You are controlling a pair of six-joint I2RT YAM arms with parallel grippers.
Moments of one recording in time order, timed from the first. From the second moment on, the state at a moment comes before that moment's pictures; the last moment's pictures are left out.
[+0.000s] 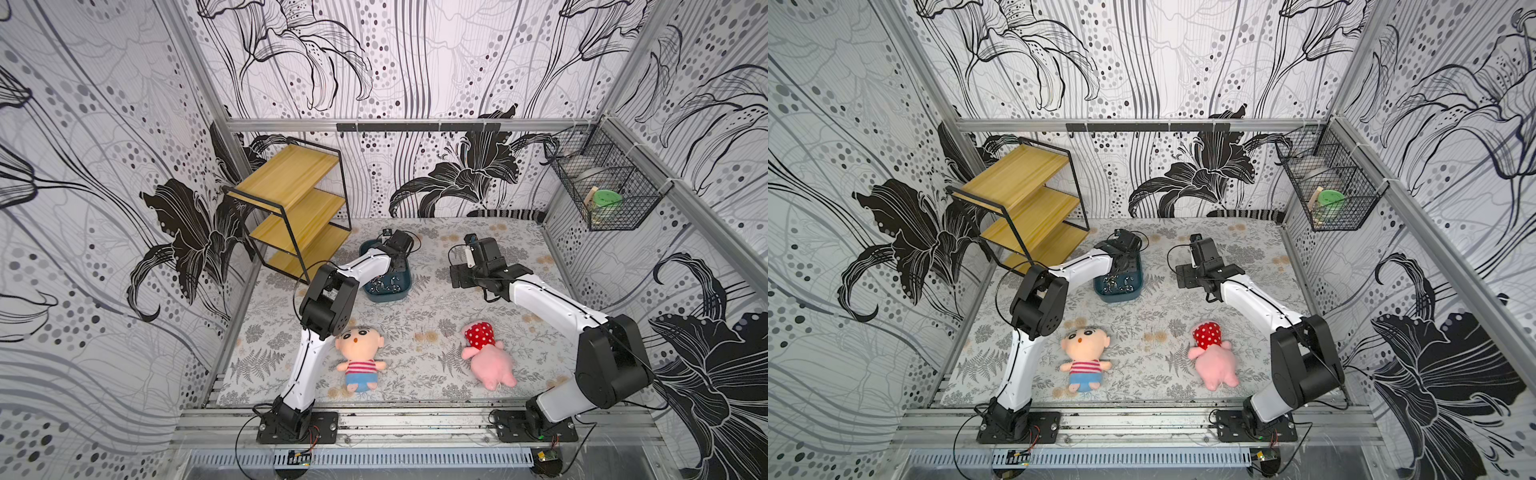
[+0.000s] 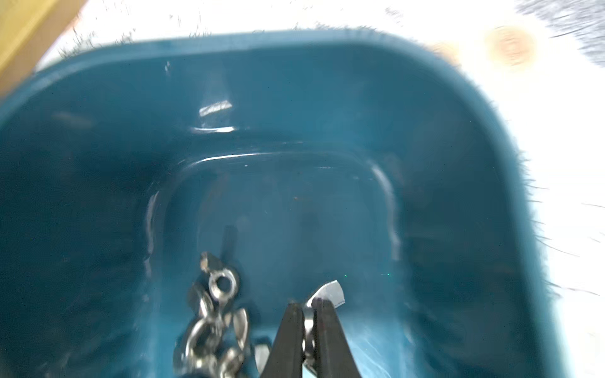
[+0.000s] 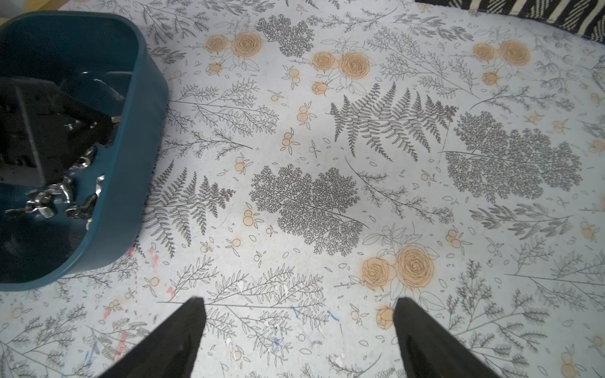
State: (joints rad) left arm -0.51 2.26 1.79 -0.56 -0.37 -0.54; right arm 0.41 1.54 1.10 -0.39 0.14 0.15
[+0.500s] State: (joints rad) left arm -0.65 2.20 1.97 -0.60 -0.36 -0.52; right arm 0.40 1.53 1.12 -0.43 0.24 0.18
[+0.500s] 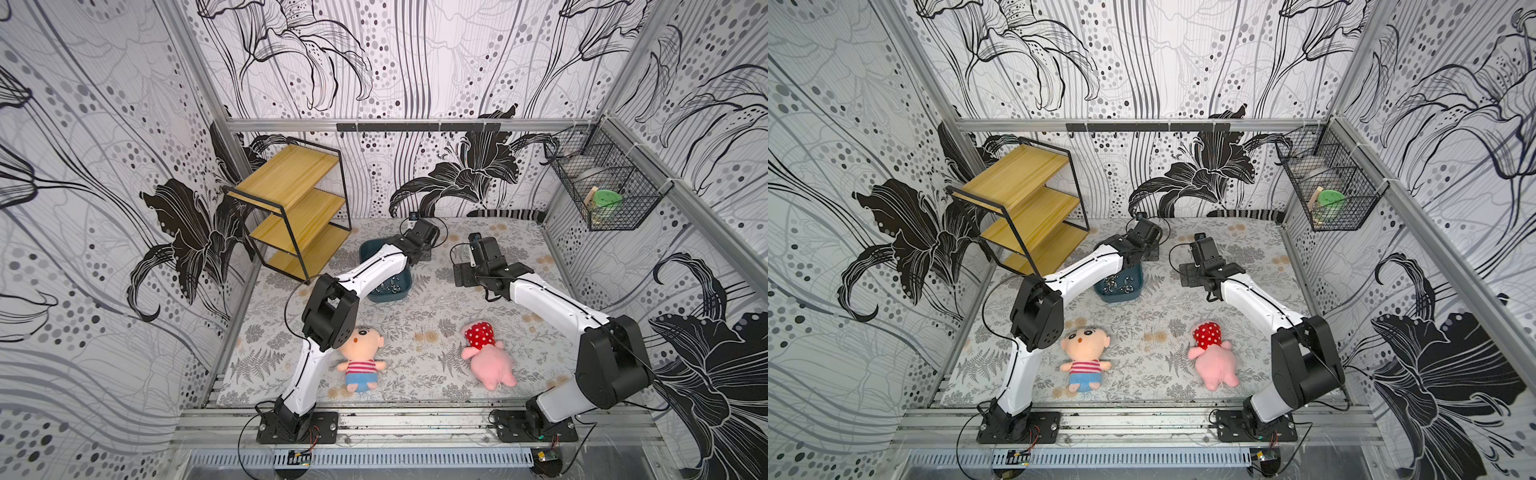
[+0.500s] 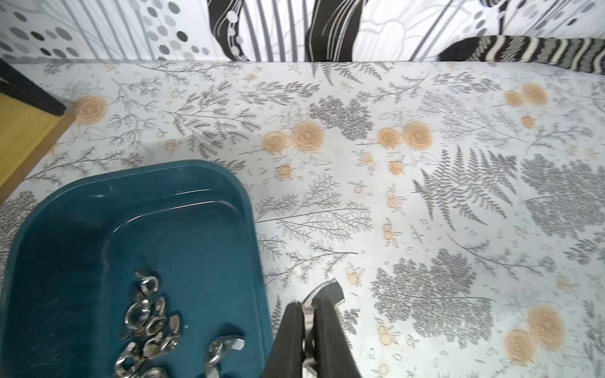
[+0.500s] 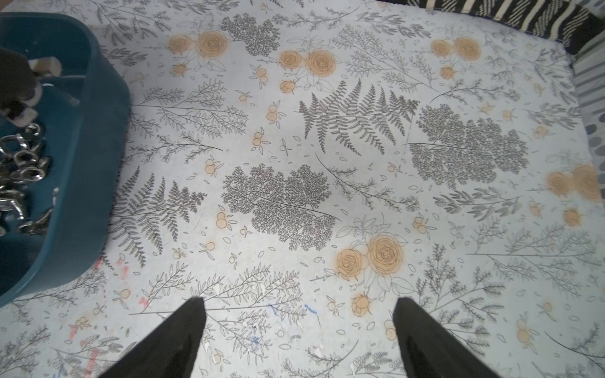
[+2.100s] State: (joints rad) left arm -0.67 2.36 1.90 -0.58 -0.36 -0.55; right arm 0.30 1.47 1.10 -0.44 0.18 0.20
